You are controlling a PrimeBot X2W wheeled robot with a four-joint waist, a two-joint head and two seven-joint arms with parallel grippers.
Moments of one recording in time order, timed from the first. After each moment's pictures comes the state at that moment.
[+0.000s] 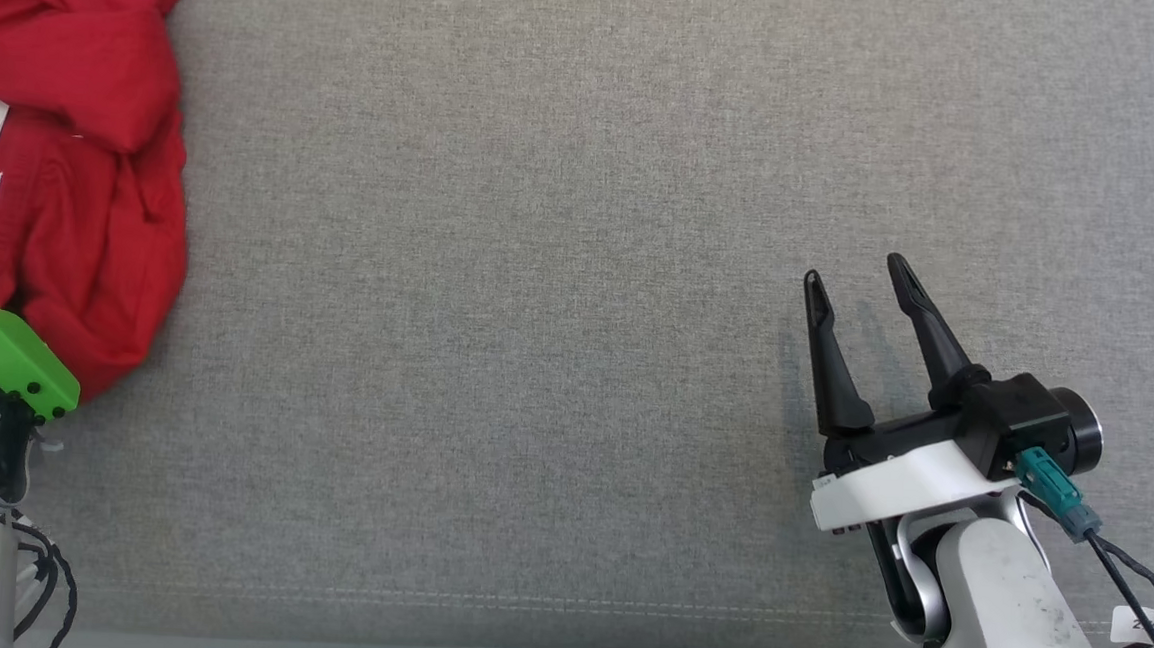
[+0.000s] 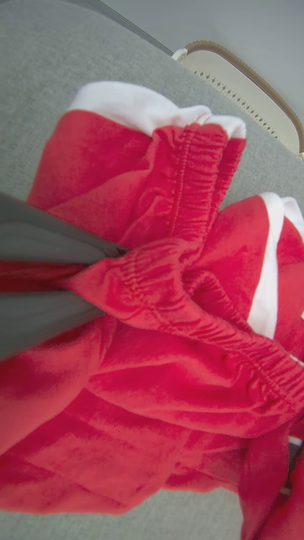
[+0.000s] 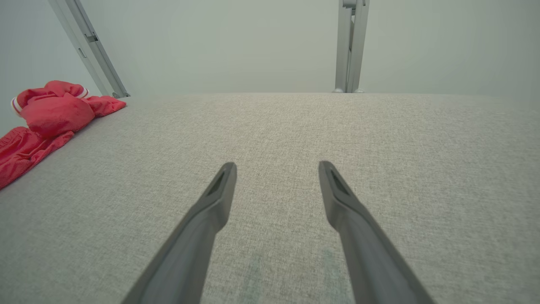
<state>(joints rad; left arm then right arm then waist) -0.56 0.36 0.06 0.70 -0.57 0.03 0.27 -0.26 -0.05 0.16 0.13 0.09 0.13 -0.26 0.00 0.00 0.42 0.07</state>
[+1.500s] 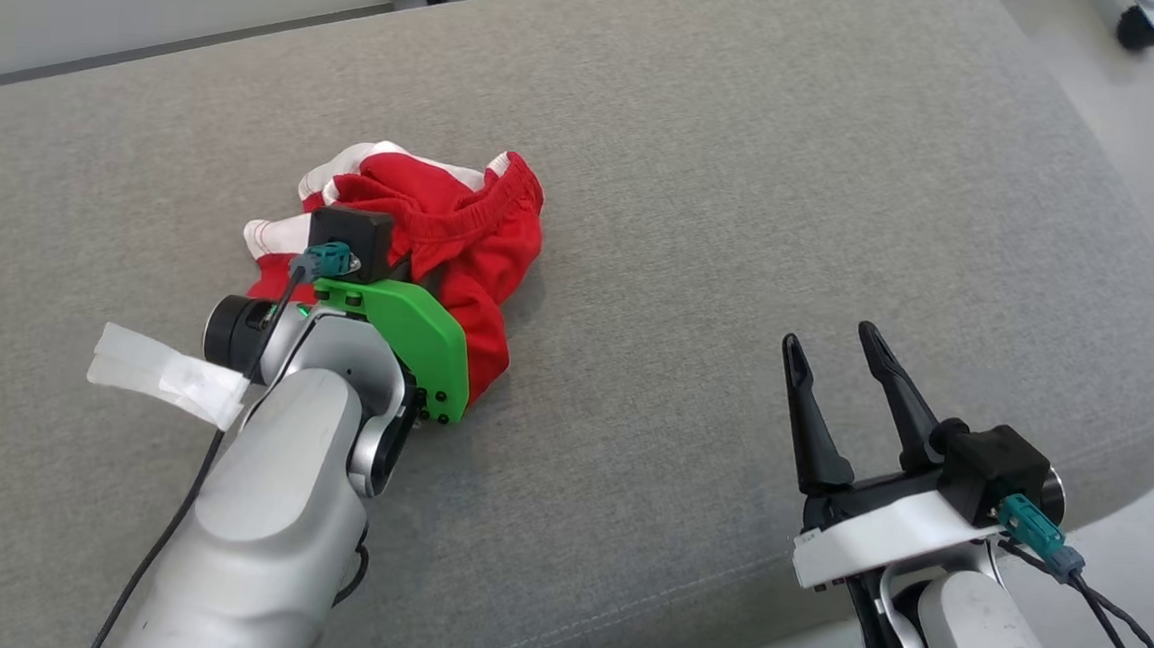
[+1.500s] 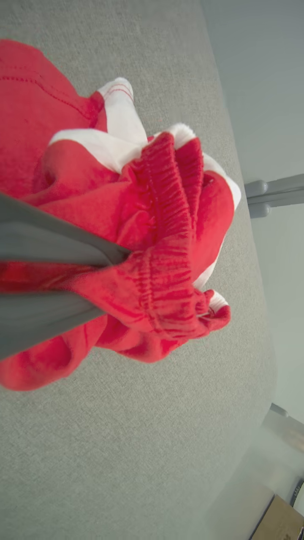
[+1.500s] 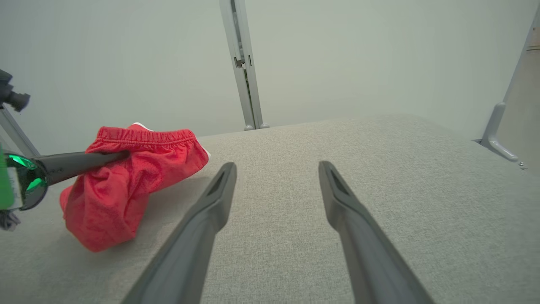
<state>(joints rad) -0.65 0.06 -0.41 0.67 -0.39 -0.01 0.10 -0.18 -0.05 0.19 0.14 0.20 0.13 -0.26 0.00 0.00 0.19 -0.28</state>
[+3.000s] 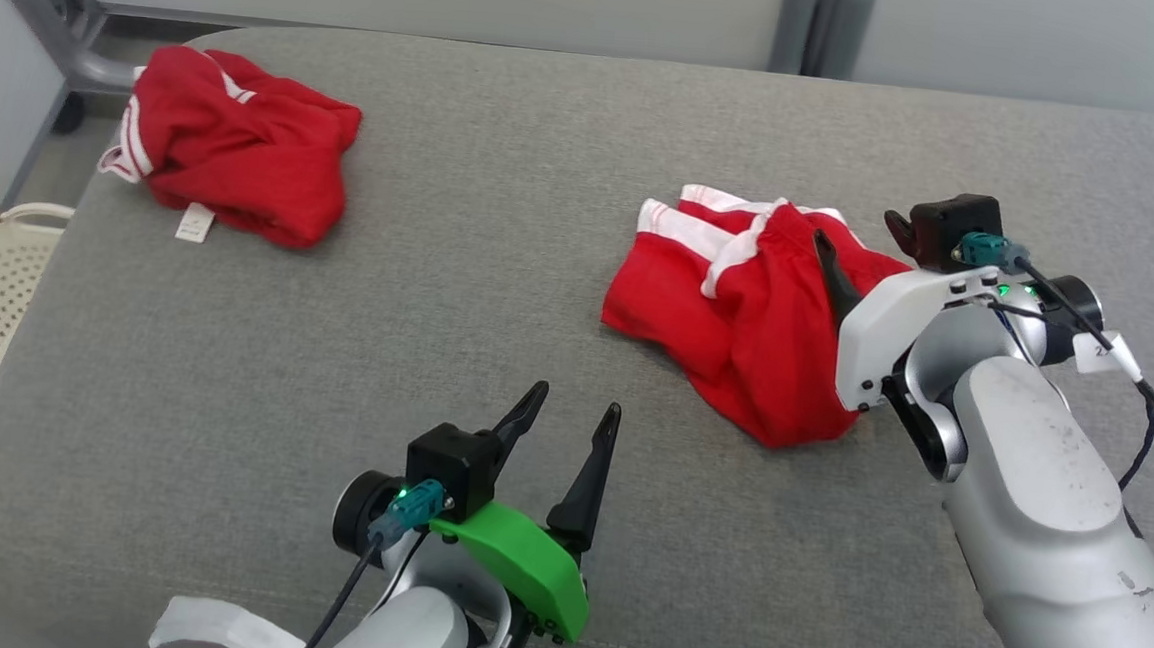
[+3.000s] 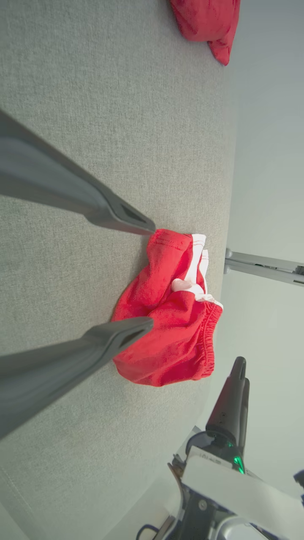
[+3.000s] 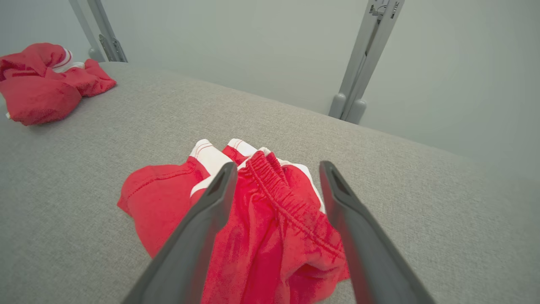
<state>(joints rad) -0.35 0.14 -0.78 0.29 -0.64 0.16 -0.16 -0.62 -0.12 0.19 0.55 0.12 0.13 0.09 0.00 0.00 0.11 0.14</state>
